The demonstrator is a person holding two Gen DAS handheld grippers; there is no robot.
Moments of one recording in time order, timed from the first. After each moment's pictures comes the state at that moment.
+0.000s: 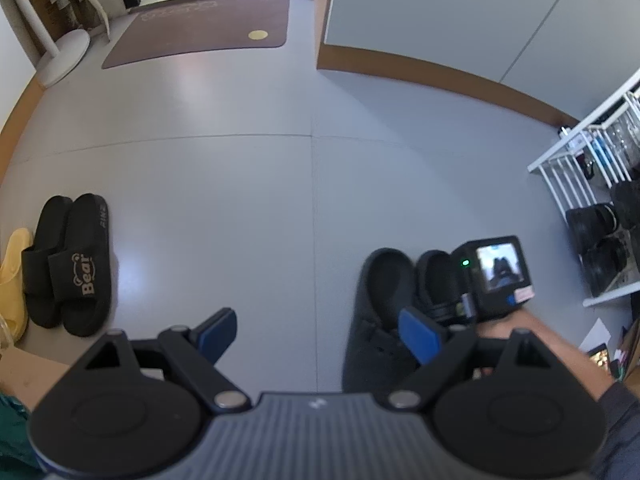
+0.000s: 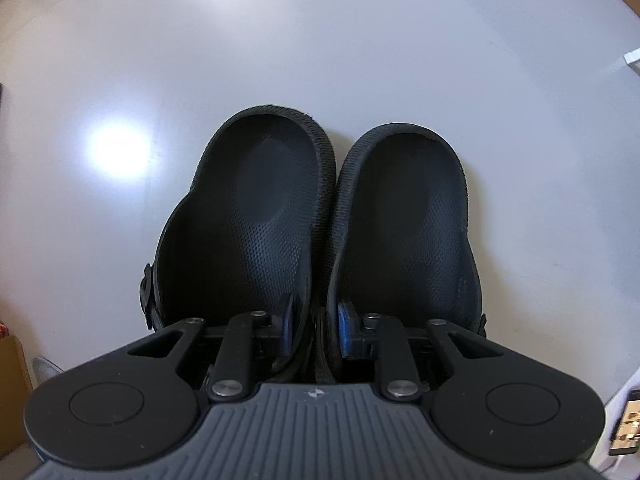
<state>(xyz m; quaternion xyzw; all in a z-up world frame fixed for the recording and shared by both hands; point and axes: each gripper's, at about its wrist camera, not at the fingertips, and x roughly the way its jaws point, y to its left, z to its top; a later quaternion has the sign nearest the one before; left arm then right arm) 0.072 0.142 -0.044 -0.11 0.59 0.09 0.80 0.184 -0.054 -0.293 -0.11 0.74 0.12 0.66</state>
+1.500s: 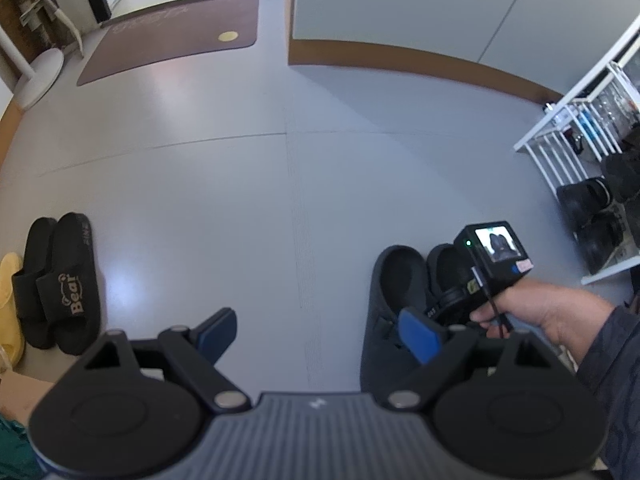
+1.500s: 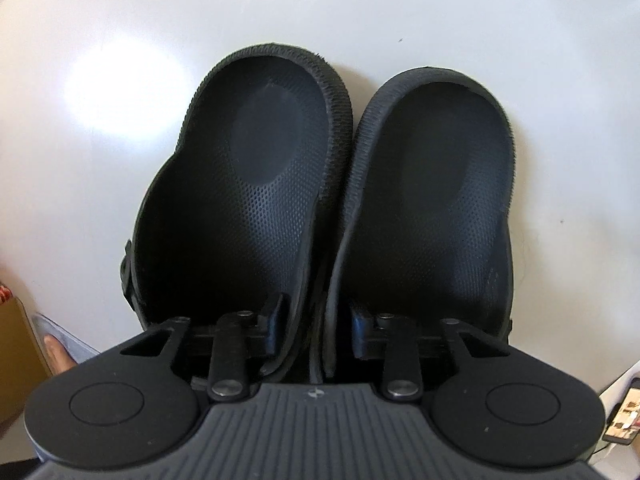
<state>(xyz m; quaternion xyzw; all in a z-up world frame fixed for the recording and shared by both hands) 0.082 0.111 -0.041 -0.09 0.59 0.06 0.80 0.240 -0.096 -0.302 -0.06 0.81 0.12 0.57</state>
